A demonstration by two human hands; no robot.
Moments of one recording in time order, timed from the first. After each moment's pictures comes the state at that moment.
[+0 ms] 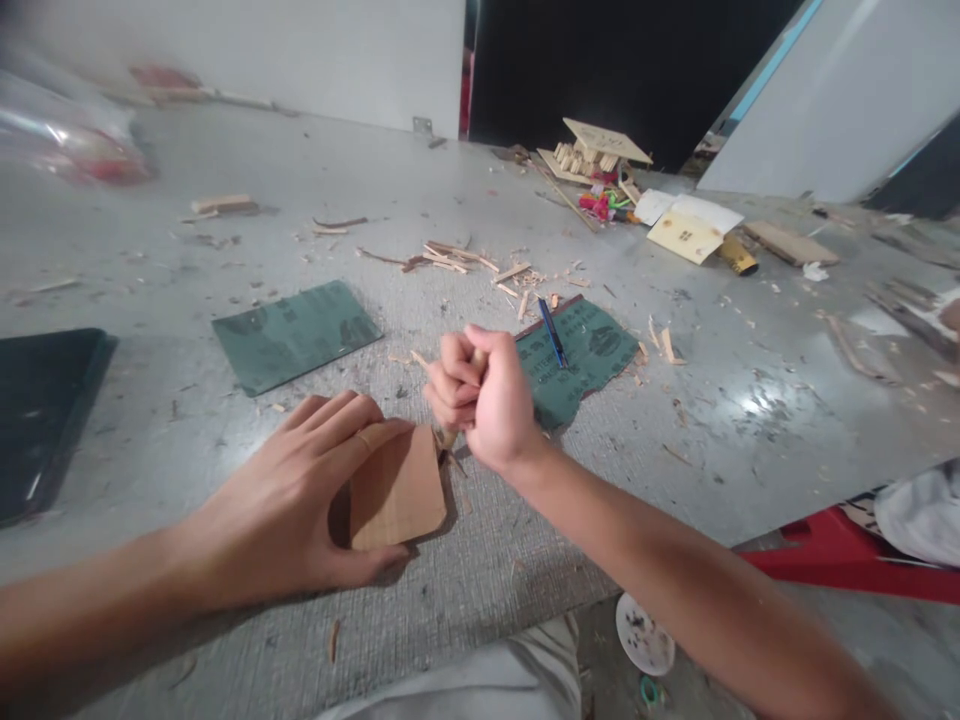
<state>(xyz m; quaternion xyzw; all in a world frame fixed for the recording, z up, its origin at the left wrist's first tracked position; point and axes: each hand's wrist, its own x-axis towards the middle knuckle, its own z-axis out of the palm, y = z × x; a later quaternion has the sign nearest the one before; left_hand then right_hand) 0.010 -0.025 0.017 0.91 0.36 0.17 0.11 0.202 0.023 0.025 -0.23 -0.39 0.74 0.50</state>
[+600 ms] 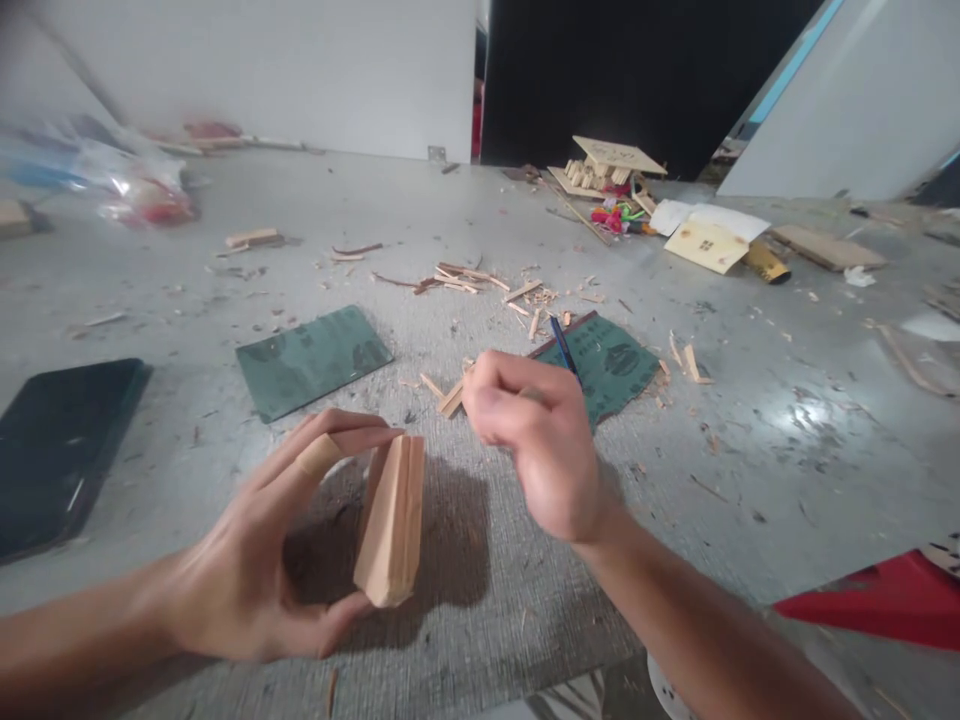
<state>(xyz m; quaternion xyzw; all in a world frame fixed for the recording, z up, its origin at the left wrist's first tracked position) 0.000 -0.025 0.019 0.88 0.30 0.32 0.17 0.230 0.004 0.052 -0.28 -0.59 0.53 0.54</state>
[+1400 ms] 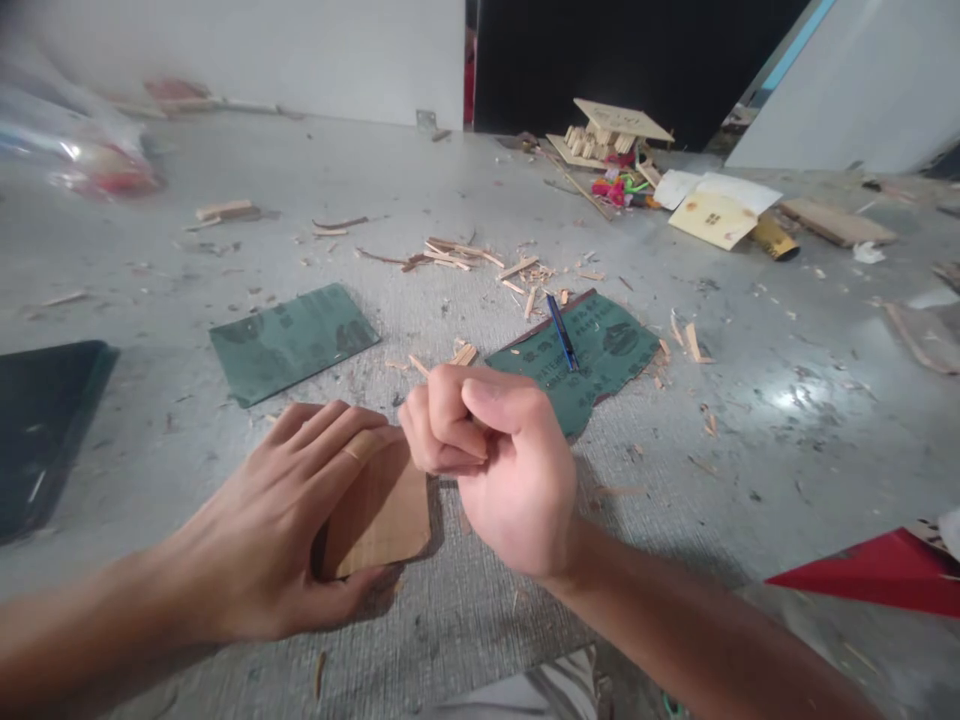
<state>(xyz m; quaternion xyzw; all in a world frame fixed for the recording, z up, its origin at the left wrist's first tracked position) 0.009 -0.023 0.017 0.92 0.34 0.17 0.11 0.208 -0.012 0.053 -0.18 -0.47 0.67 0.54</state>
